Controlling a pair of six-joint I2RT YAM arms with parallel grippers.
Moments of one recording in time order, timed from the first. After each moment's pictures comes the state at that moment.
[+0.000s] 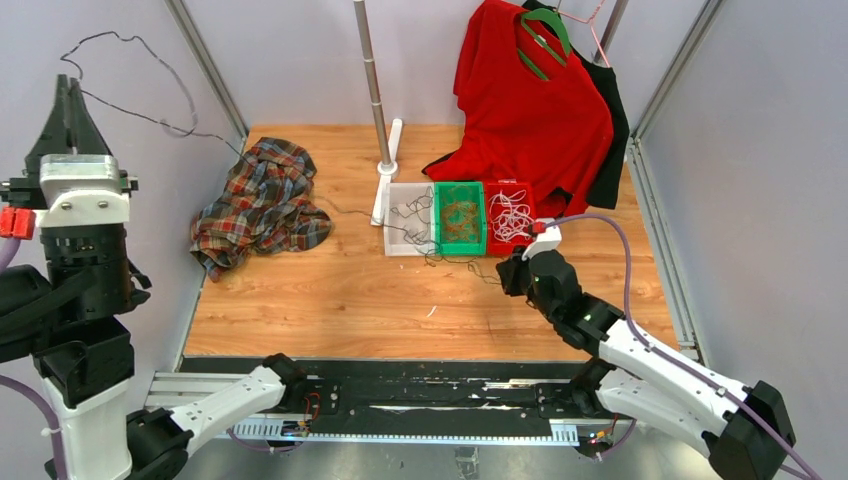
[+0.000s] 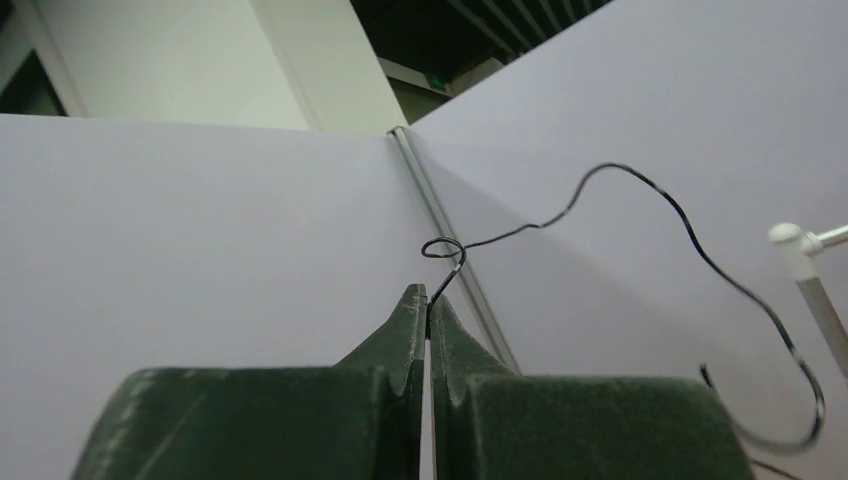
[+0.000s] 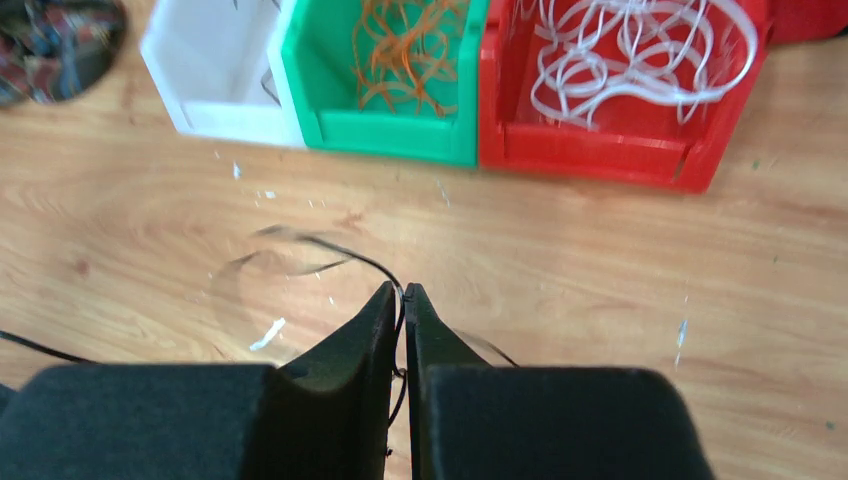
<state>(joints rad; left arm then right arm) -0.62 0.84 1.81 -0.15 -0.41 1.05 0.74 0.81 0.49 -0.09 0.32 0.46</state>
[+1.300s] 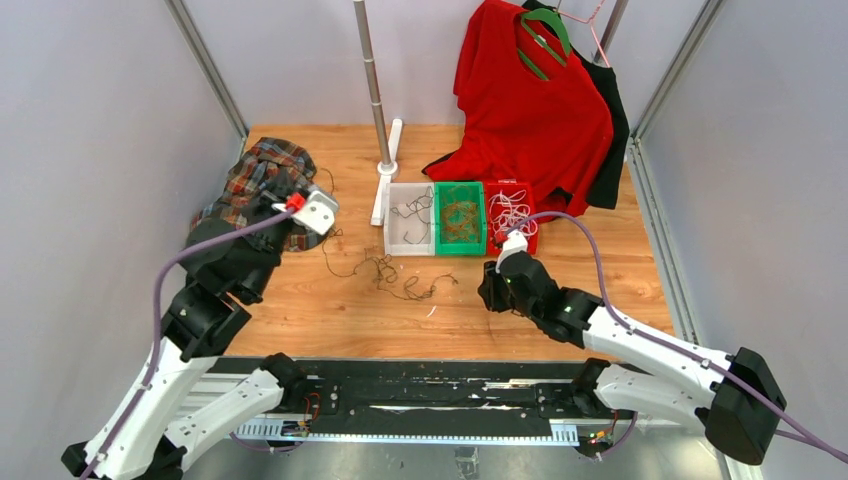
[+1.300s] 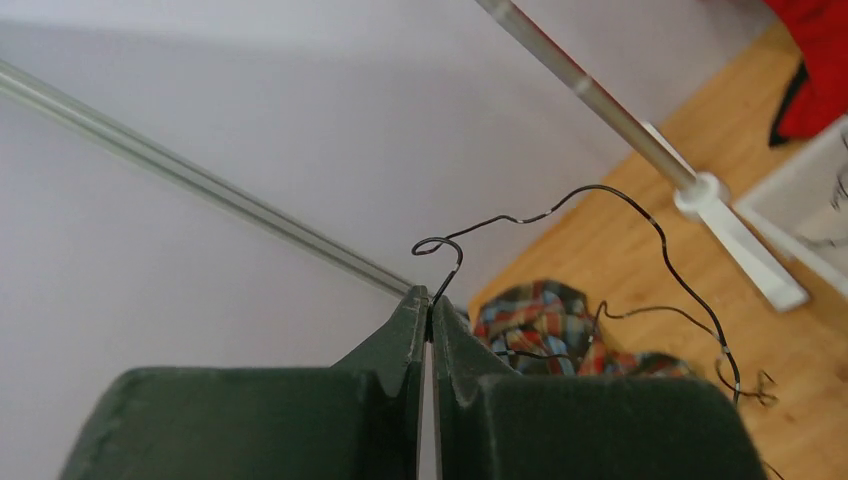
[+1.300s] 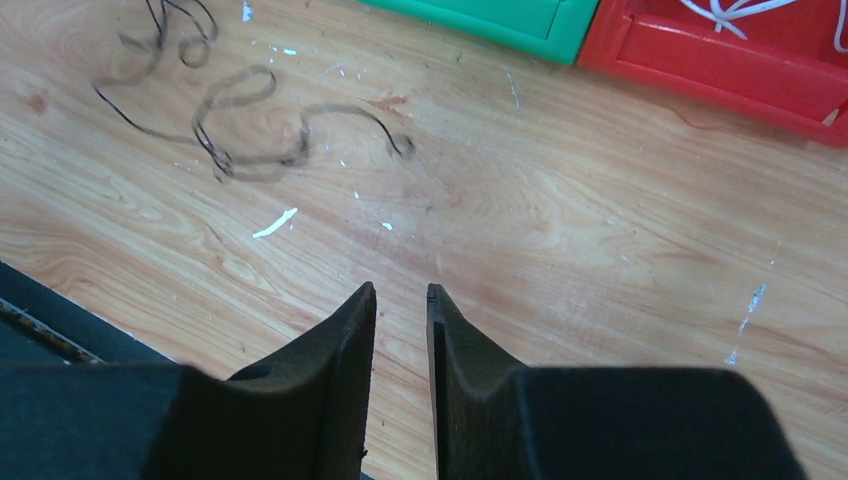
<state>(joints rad) -0.62 0.69 1.15 -0.29 -0.37 0.92 0.87 0.97 0.56 -0.24 0.25 0.43</state>
